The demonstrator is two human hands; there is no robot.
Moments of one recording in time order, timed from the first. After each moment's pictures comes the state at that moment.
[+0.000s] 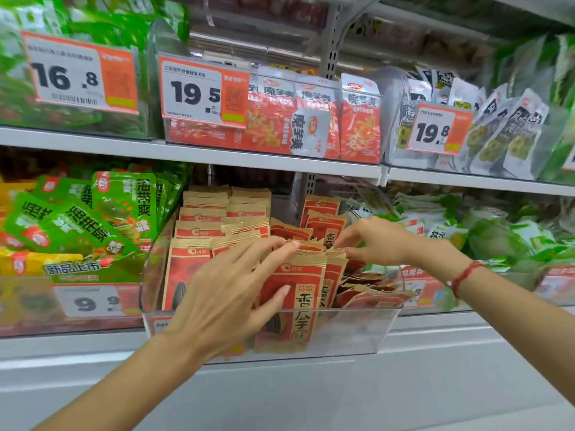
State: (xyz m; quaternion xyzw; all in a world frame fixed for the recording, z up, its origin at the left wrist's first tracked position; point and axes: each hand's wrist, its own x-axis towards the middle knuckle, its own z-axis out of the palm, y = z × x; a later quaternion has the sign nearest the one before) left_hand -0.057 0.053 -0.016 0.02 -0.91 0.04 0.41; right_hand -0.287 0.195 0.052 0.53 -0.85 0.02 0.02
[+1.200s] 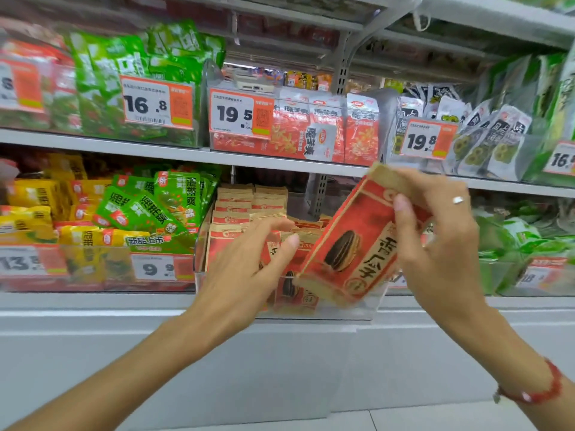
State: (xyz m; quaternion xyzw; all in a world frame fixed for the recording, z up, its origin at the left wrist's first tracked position) left_hand 0.018 0.113 0.029 0.09 -0.86 -0.31 0.39; right_hand -0.114 0.277 0.076 0.49 -0.62 0.43 0.43
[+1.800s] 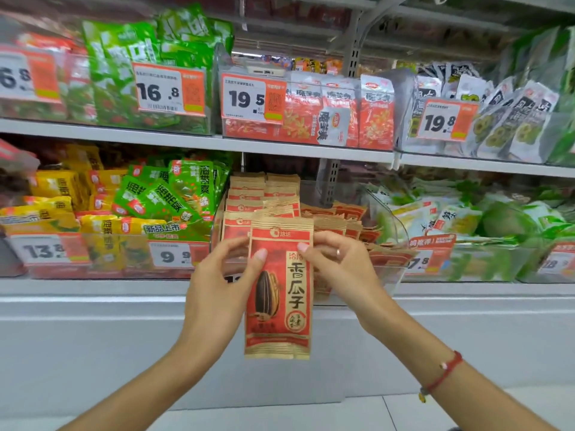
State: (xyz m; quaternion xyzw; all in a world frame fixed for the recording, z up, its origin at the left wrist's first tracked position) left_hand 0.043 0.101 -0.016 0.23 -0.72 -0.48 0.45; right_hand -0.078 0.213 0.018 0.38 -0.66 0.62 -0.18
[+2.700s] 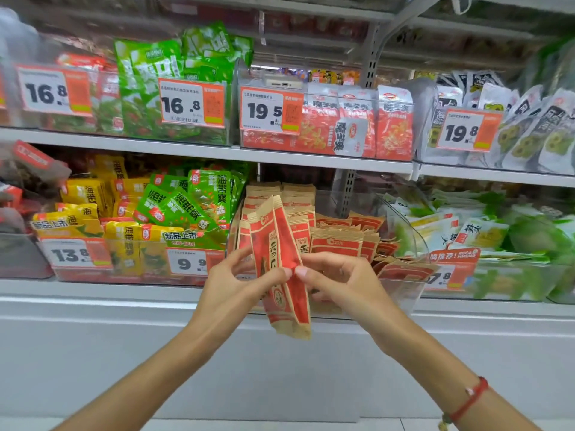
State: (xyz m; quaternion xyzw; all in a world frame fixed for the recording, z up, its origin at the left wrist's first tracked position) left_hand 0.044 0.089 -0.007 0.24 -0.69 -0.60 0.35; right_hand -0.072 0.218 0.020 0.44 -0.63 0.59 -0.23
